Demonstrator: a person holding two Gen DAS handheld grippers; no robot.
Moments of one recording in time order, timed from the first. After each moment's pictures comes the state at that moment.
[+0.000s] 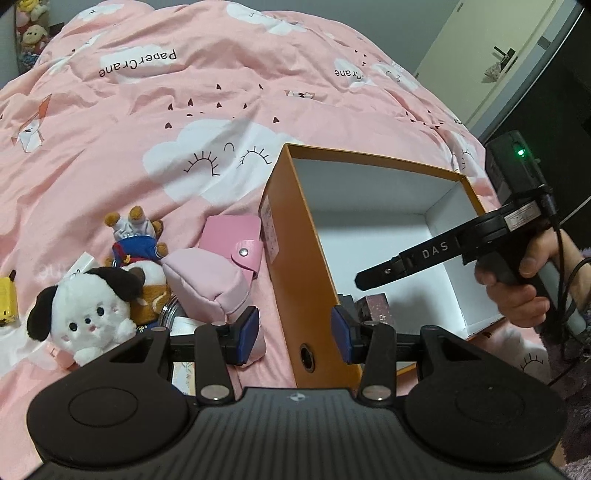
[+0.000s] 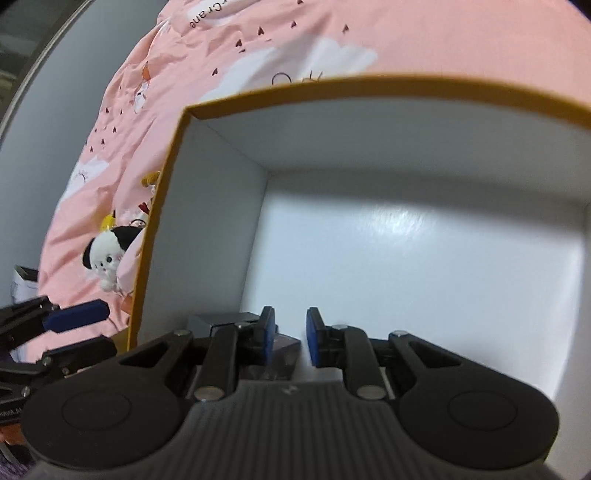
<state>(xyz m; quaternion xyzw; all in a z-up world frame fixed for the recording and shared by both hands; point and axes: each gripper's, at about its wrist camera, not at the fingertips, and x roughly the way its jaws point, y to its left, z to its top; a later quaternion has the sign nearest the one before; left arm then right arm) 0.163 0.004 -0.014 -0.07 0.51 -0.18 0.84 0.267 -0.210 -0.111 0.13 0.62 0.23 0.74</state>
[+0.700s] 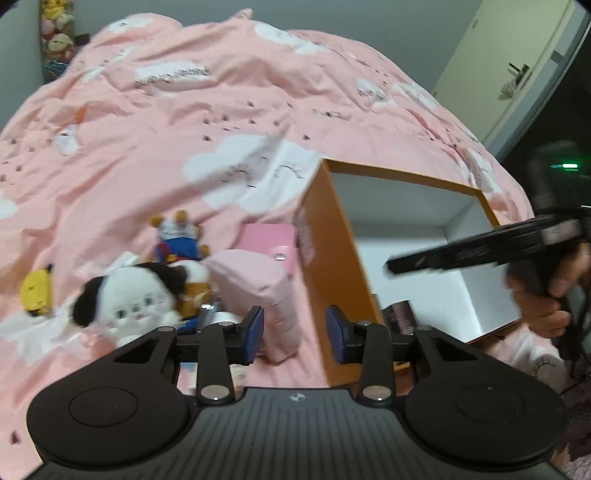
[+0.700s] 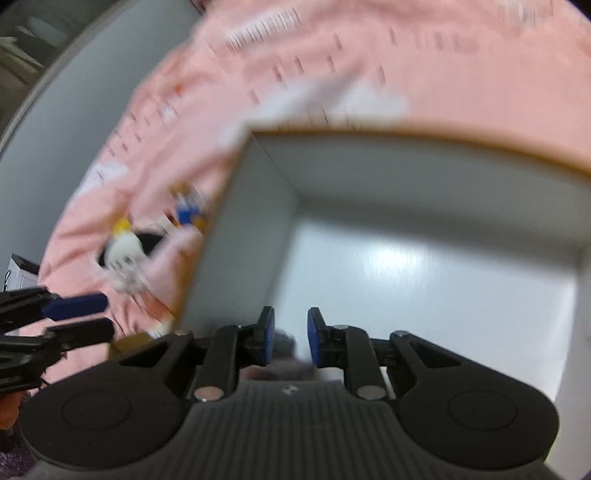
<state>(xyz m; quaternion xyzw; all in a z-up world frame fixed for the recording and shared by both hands) 0.138 0.038 -0.002 -0.06 0.48 -0.14 0.86 0.232 -0.184 -0.069 0.08 0.53 0.24 0.81</state>
